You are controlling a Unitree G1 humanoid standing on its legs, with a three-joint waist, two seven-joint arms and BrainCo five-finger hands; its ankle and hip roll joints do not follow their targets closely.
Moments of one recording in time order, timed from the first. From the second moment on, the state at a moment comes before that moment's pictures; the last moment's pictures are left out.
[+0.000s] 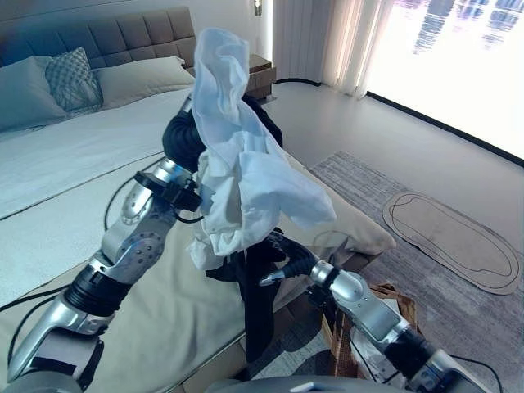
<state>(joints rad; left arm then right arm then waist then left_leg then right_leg) -0.48 0.67 -0.38 -0.22 -1.17 -0.23 -0.14 -0.21 -0.30 0.66 0.18 0.19 -0.12 0.21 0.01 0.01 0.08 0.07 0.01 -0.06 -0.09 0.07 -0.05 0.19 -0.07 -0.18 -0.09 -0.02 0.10</state>
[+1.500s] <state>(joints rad) -0.25 0.54 -0.05 -0.08 -1.04 -0.30 0.04 -0.76 -0.57 0.35 0.13 0.14 -0.15 -0.16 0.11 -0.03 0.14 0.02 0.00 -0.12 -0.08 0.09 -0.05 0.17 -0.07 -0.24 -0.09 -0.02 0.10</state>
